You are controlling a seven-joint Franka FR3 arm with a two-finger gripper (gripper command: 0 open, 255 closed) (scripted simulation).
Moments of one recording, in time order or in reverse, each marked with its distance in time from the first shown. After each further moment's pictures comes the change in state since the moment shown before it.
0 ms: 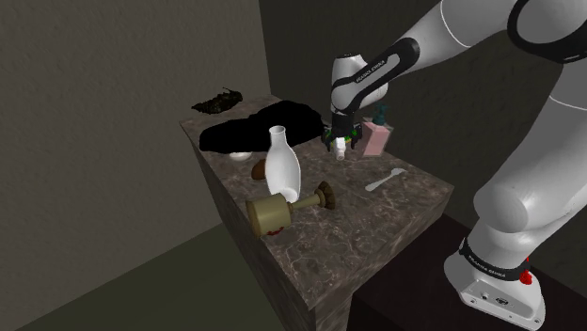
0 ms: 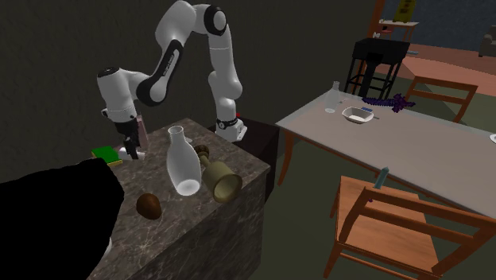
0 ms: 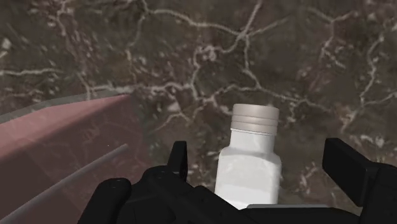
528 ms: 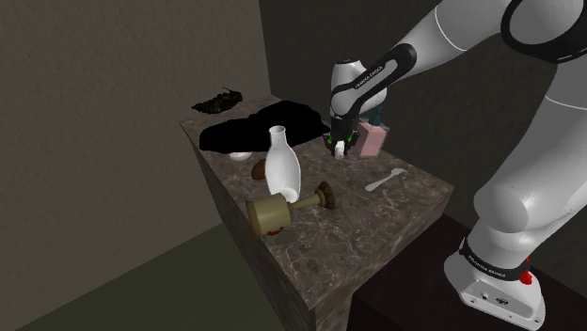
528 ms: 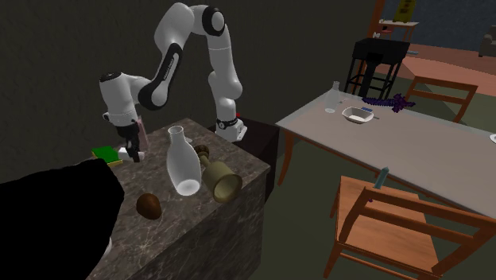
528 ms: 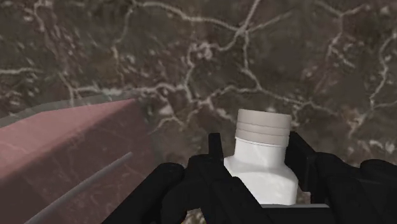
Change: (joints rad) arm 0.003 0.029 0.000 -0.015 -0.013 0.055 0.011
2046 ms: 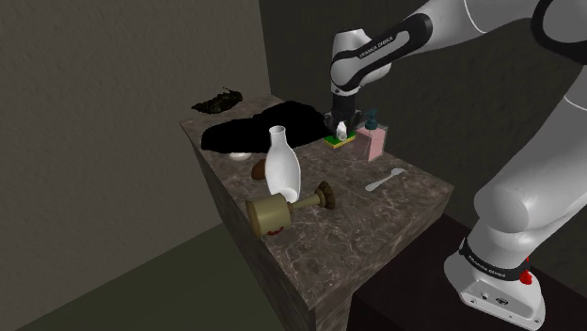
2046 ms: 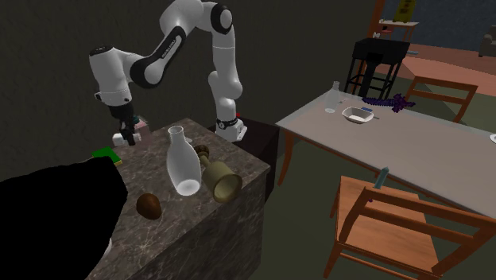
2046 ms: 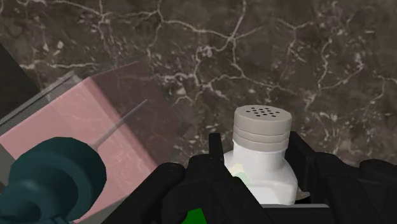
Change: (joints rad) arm 0.005 -0.120 -0.009 0.094 0.045 -0.223 -0.030
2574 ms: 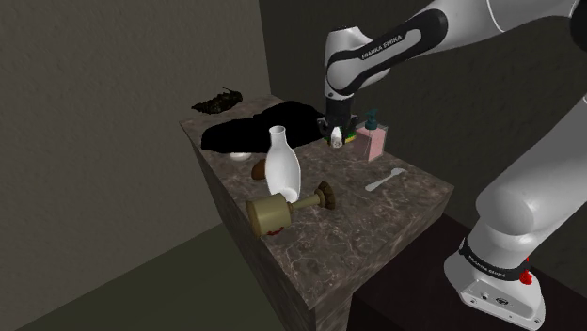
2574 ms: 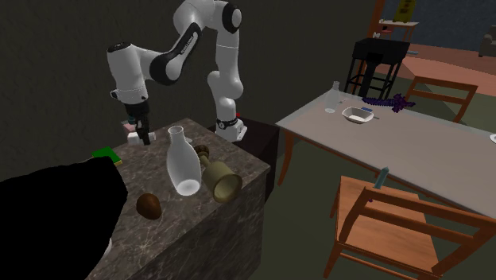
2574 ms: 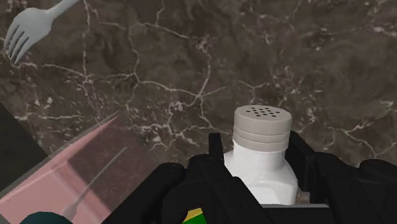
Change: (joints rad) arm 0.057 -0.108 0.059 -0.077 0.044 -0.025 0.091
